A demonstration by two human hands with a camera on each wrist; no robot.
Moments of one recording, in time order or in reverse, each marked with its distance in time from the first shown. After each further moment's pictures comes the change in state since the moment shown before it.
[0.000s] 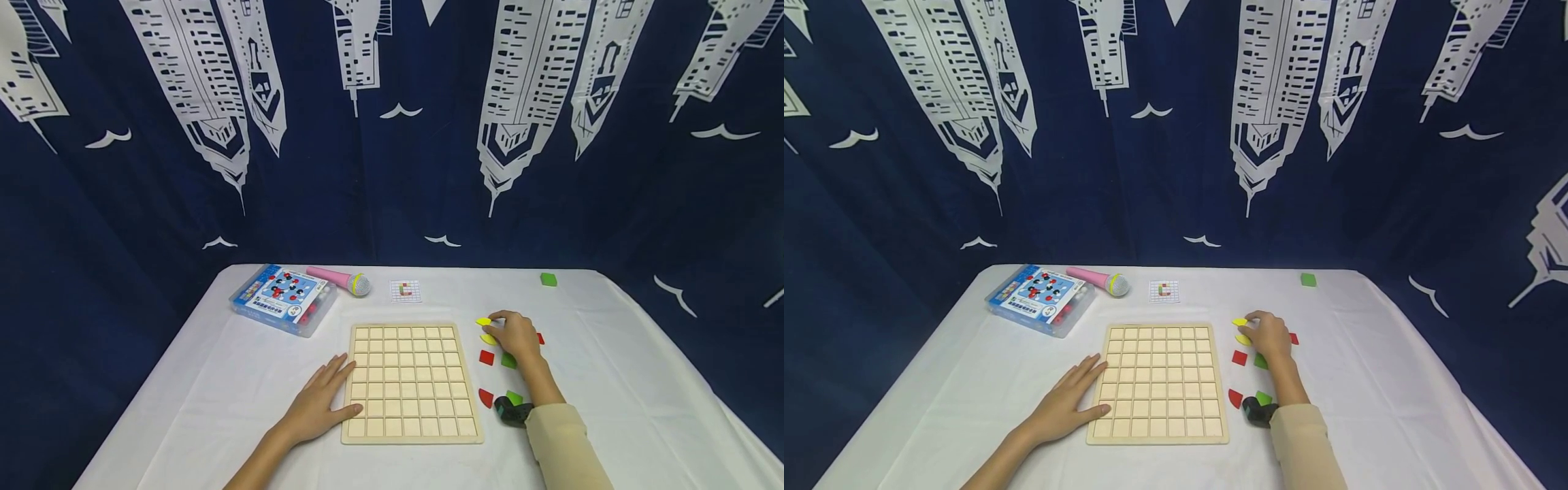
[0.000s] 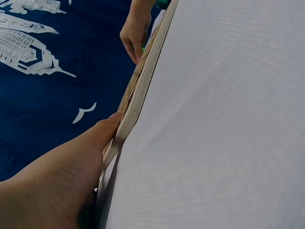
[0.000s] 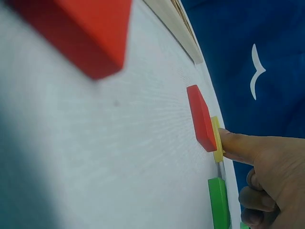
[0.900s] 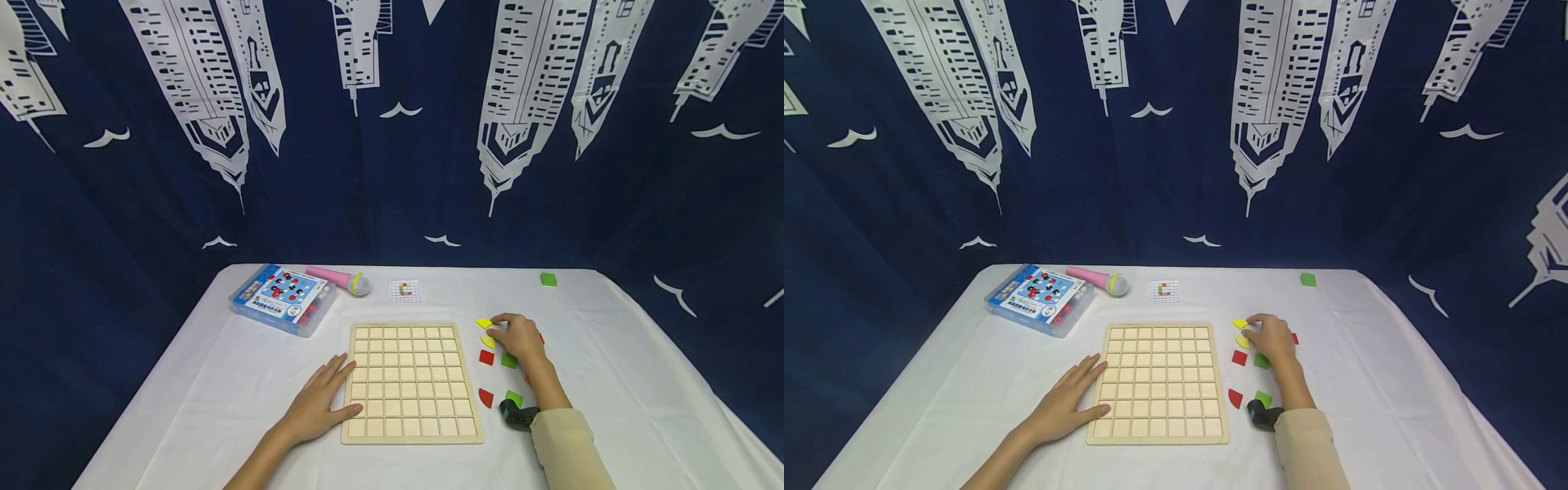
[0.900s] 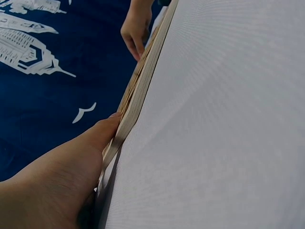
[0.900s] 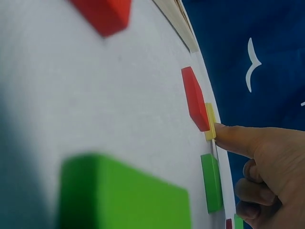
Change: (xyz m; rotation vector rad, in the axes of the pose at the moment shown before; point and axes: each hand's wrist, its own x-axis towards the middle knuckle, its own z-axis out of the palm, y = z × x) left_hand 0.000 0.001 -0.002 -0.012 -0.011 -0.010; right_hand -0.004 0.001 -0.005 0.008 -0.050 0.026
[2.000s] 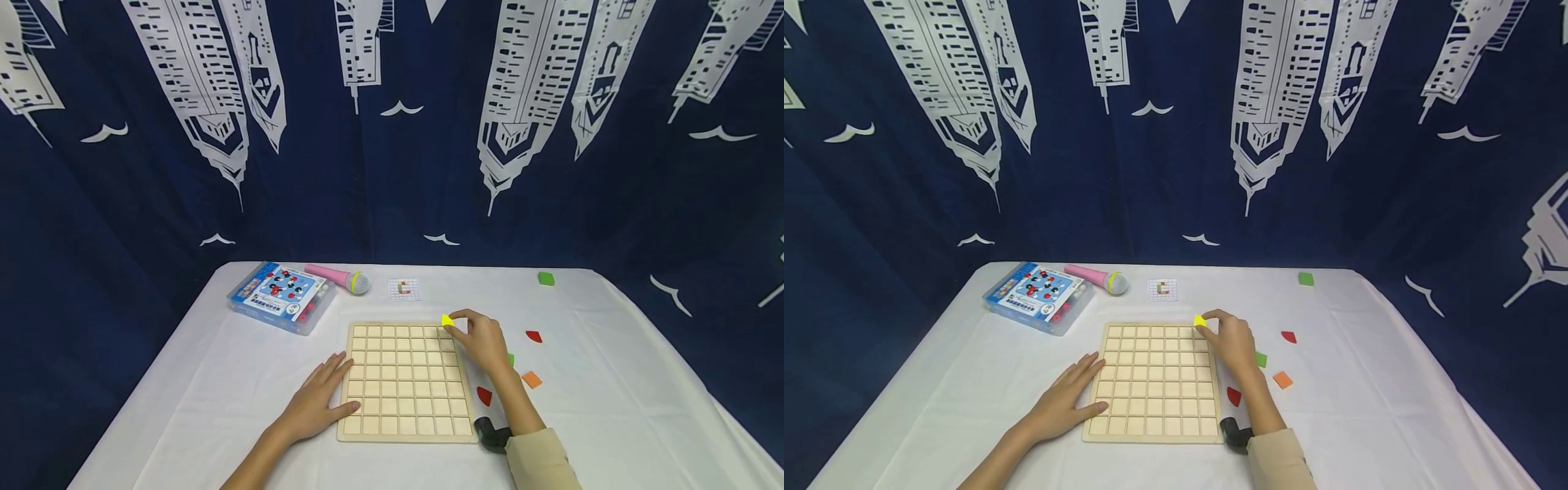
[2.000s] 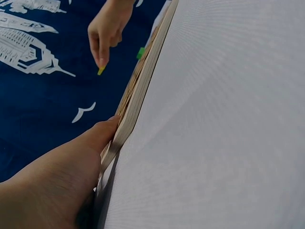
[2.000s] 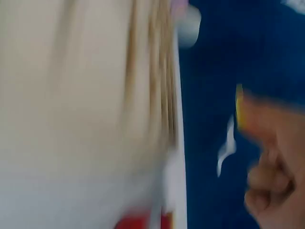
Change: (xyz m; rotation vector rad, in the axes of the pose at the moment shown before) left_hand -0.001 -0.003 0.002 -0.004 0.006 -0.005; right_hand -0.042 -0.073 0.008 0.172 0.148 -0.341
